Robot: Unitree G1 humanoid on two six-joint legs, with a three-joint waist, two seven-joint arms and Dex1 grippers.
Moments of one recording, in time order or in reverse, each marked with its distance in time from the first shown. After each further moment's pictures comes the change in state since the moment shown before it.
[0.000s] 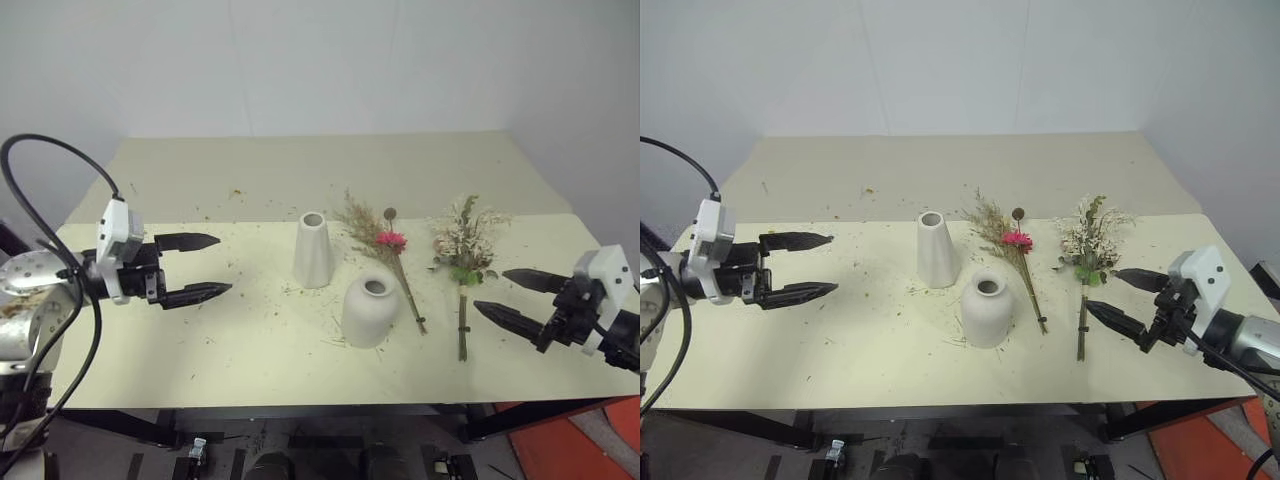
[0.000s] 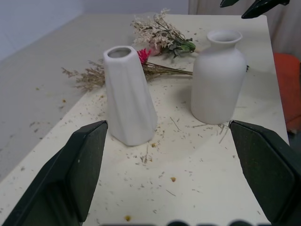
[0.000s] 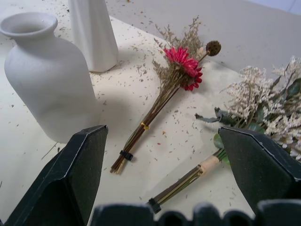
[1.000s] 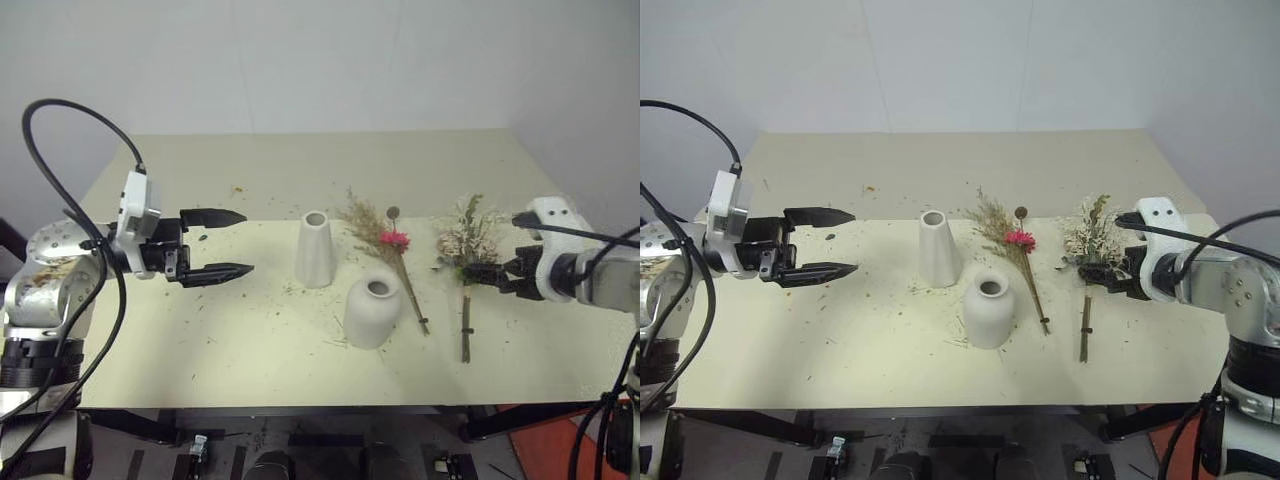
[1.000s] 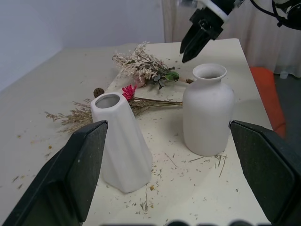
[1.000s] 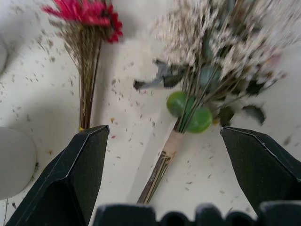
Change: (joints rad) left arm -0.170 -0.102 -0.072 0.049 0.009 -0.012 -0.053; right arm -0.723 0.046 0.255 0.193 0.008 1.070 -0.575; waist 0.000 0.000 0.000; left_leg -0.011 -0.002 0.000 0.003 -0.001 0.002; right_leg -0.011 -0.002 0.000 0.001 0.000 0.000
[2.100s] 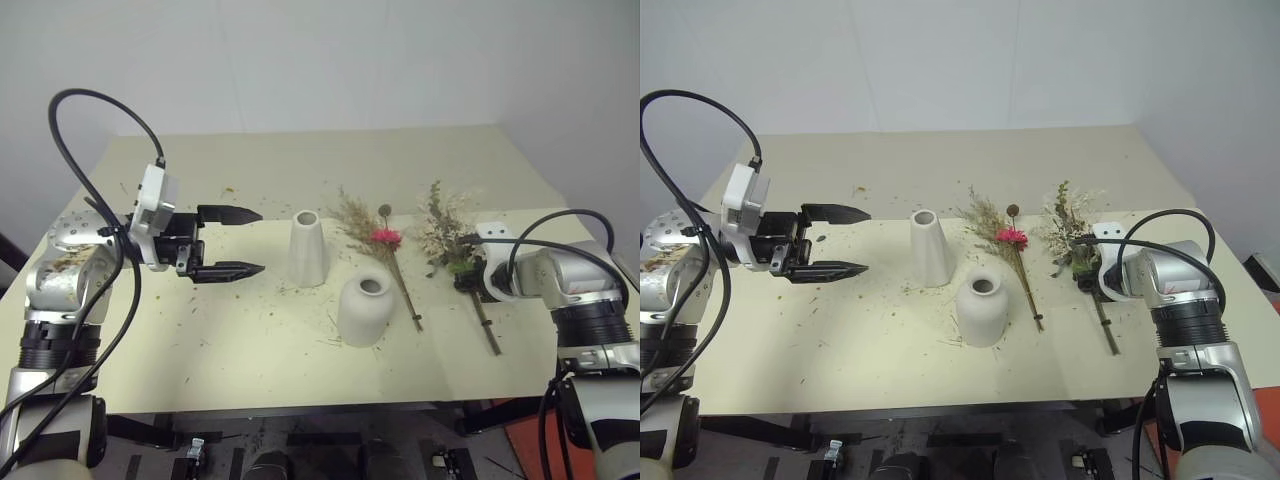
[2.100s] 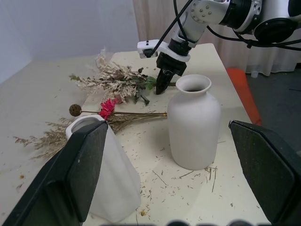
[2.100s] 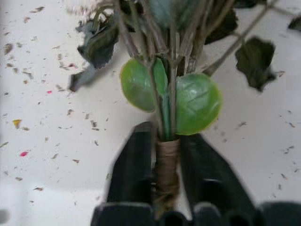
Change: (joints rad) left arm -0.086 -0.028 -0.052 0.066 0.020 -0.018 -0.089; right arm -0.135 0.150 0.282 0.427 -0.314 -0.245 0.058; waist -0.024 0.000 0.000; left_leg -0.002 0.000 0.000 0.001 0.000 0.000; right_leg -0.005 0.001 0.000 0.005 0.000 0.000
